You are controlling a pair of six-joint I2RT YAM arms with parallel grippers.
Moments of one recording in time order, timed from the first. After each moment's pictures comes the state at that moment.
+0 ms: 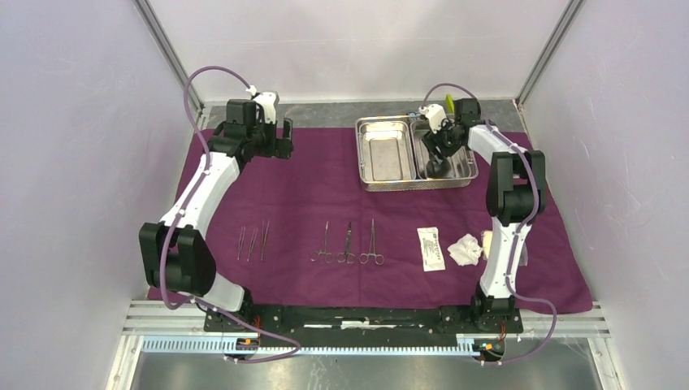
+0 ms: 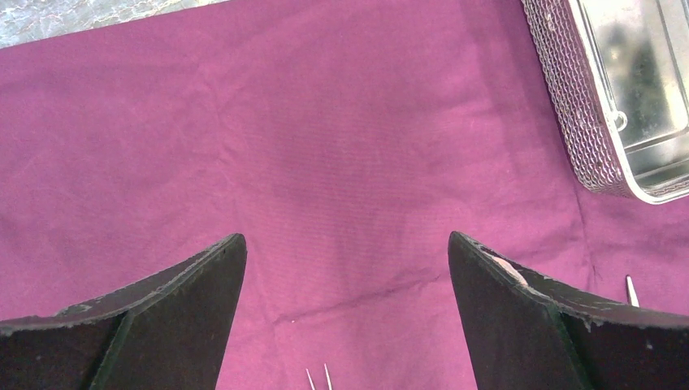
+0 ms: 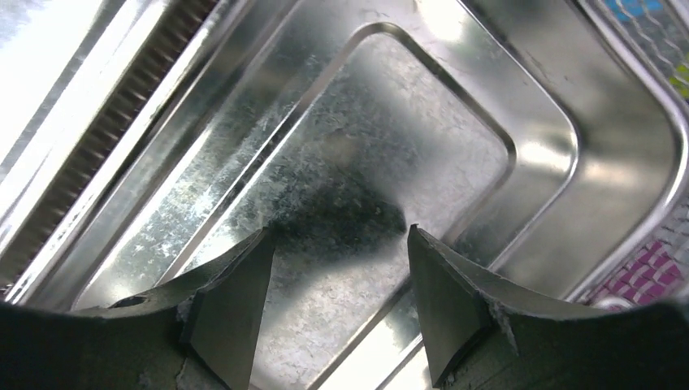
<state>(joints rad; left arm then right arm) -0.15 1.50 1.31 -0.48 0.11 0.03 0.03 2.14 1.60 -0.43 -0.30 -0.65</state>
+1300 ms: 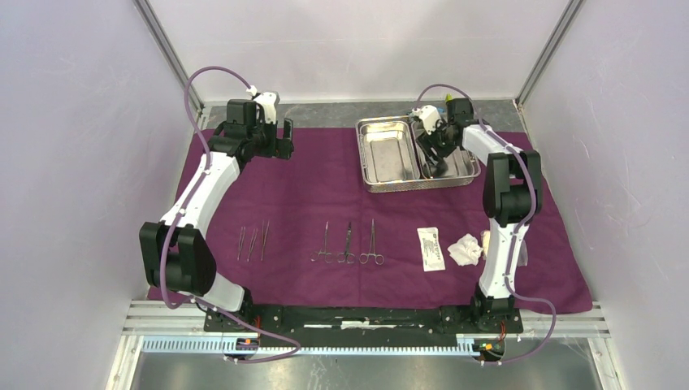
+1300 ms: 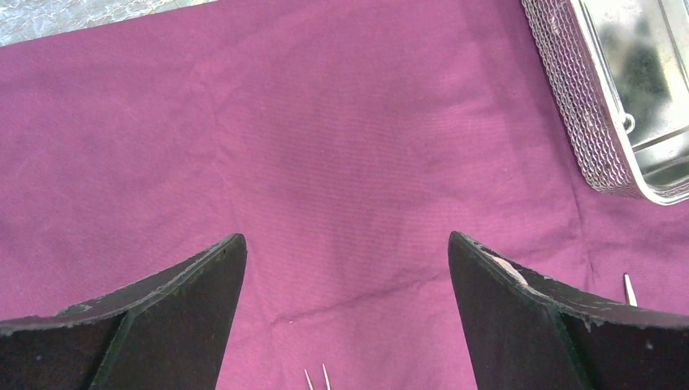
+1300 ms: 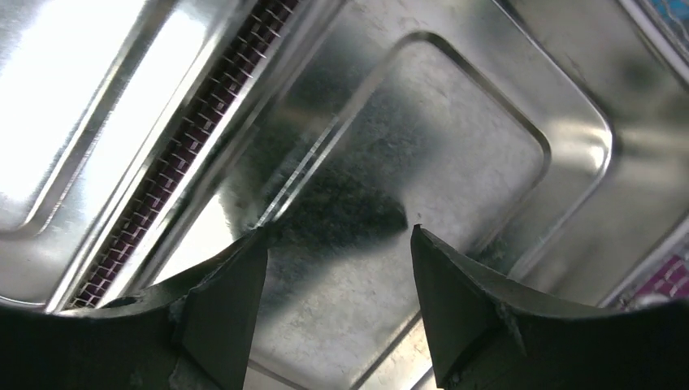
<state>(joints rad) -0.15 1.51 1.32 -0.48 0.12 0.03 0.08 2.14 1.61 -0.46 -0.25 -0.65</state>
